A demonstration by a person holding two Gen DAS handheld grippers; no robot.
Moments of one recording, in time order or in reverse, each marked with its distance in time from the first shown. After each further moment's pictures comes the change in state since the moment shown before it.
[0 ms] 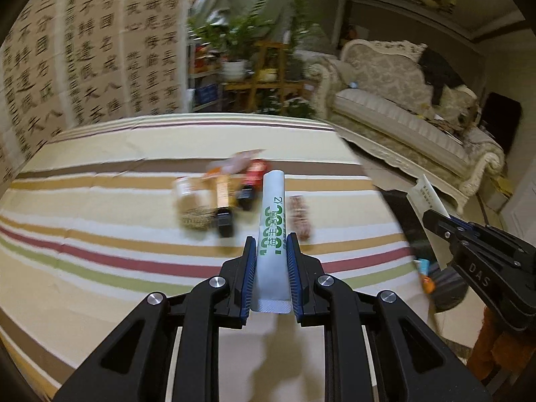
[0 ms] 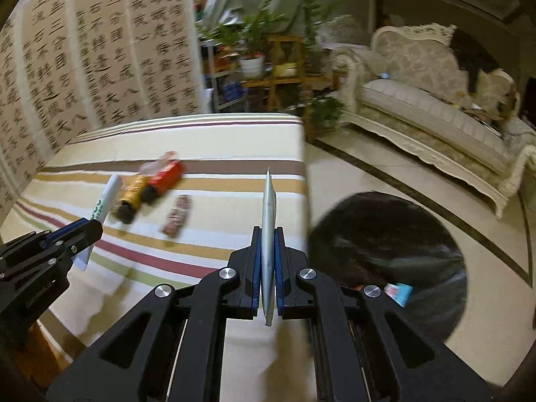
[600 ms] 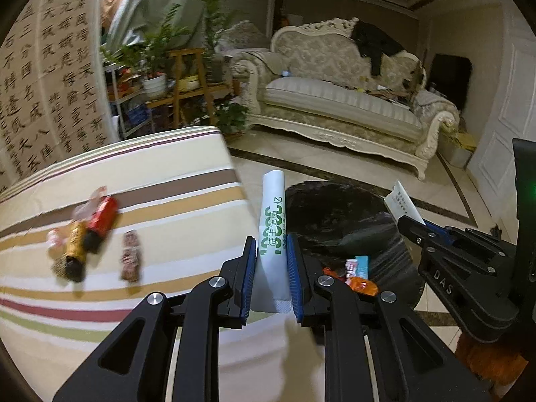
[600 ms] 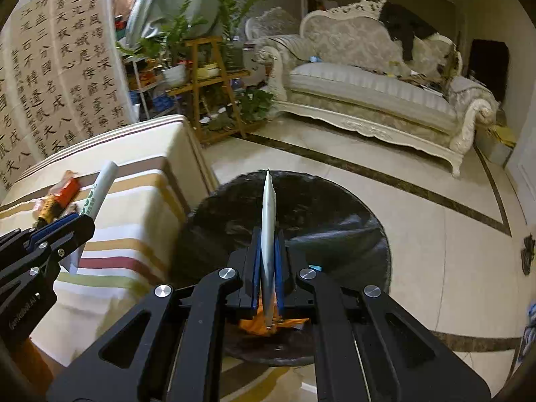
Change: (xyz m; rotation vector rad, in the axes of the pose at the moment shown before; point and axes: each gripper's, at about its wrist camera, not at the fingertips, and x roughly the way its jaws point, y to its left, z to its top) left arm 0.041 -0.133 0.008 0.213 0.007 -0.157; right arm 0.005 -0.123 -0.029 0.180 0.003 -0.189
